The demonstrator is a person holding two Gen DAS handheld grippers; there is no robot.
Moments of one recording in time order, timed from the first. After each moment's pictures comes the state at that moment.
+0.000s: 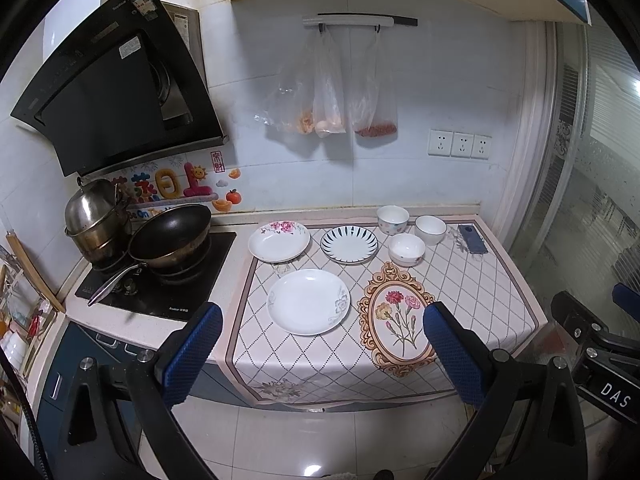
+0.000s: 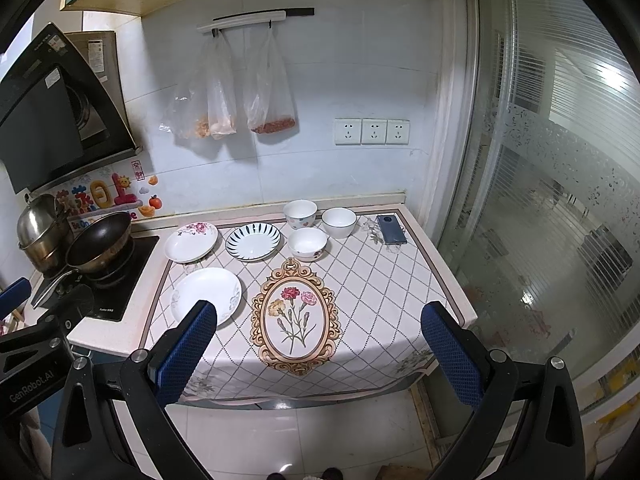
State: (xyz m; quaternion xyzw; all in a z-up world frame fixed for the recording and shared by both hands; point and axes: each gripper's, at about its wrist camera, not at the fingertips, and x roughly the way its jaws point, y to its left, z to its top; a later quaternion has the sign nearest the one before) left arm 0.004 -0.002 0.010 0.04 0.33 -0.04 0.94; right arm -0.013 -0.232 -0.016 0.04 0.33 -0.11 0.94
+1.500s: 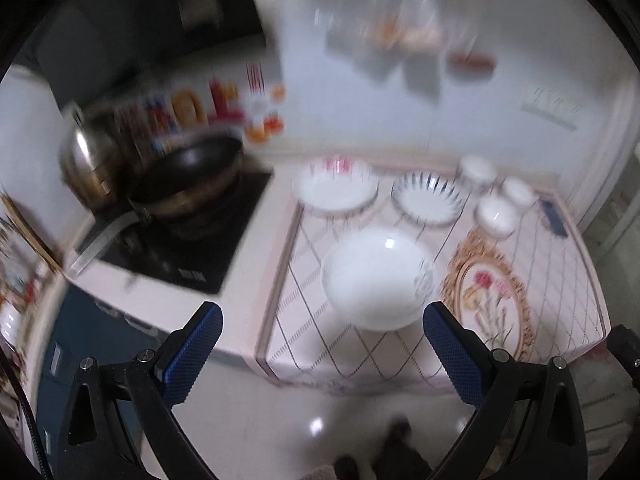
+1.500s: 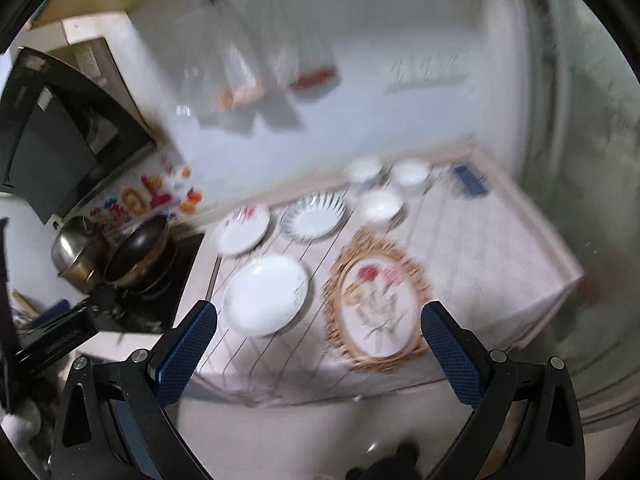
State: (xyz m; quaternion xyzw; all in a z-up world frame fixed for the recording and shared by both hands) left arm 0.178 0.098 -0.130 0.01 0.45 0.04 0.89; right arm 0.131 -0.214 -0.147 0.17 0.39 0.01 0.90
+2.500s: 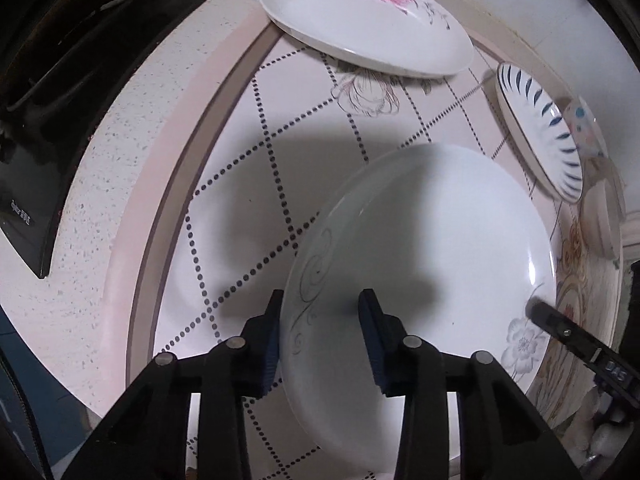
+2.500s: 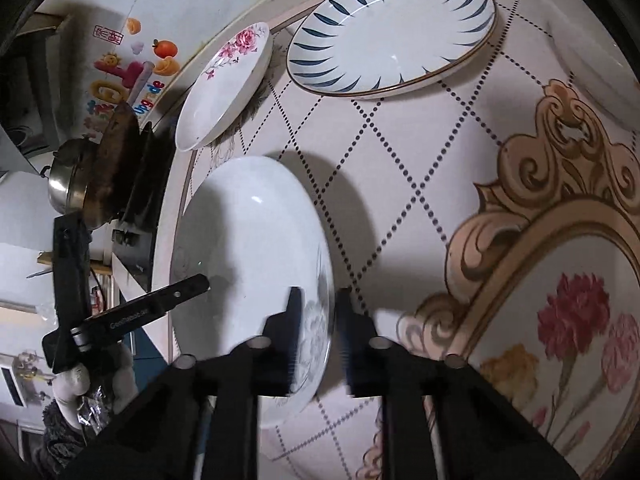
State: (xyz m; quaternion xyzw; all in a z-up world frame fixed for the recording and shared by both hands) left arm 0.369 0.122 -0.370 -0.13 0.64 0.01 0.75; right arm 0.447 -0.182 -0.443 0.22 0.62 0.20 0.73
